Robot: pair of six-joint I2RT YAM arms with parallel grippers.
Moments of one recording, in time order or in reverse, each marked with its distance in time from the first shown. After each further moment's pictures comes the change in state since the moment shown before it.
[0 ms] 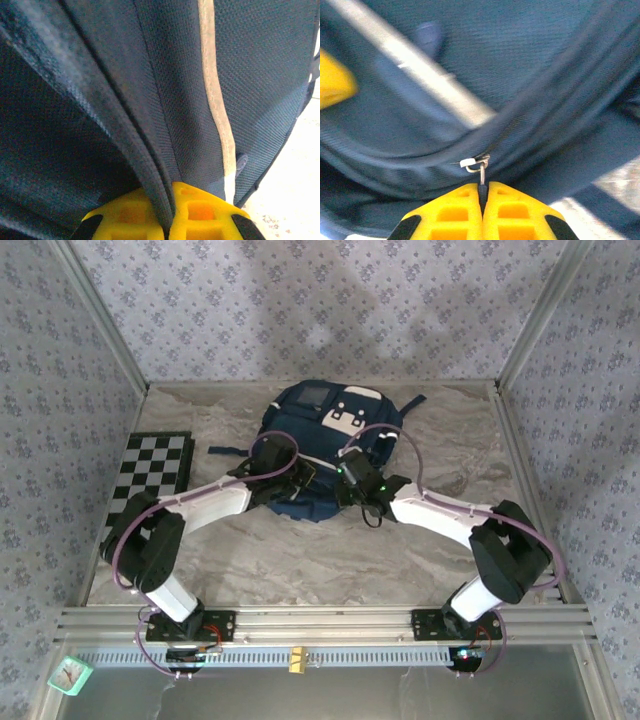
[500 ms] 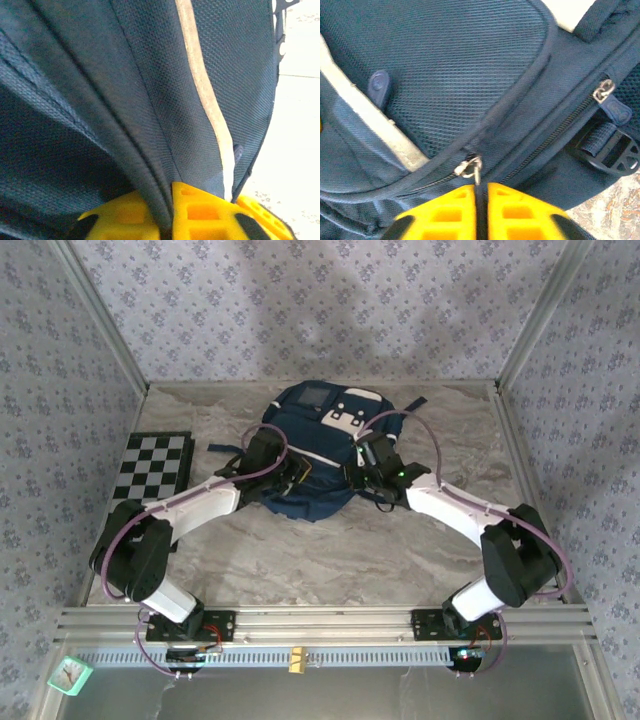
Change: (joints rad) left arm 0.057 -0.055 -0.015 0.005 0.111 0.124; right arm -0.143 -0.048 0.023 0.021 -0.149 -0.085
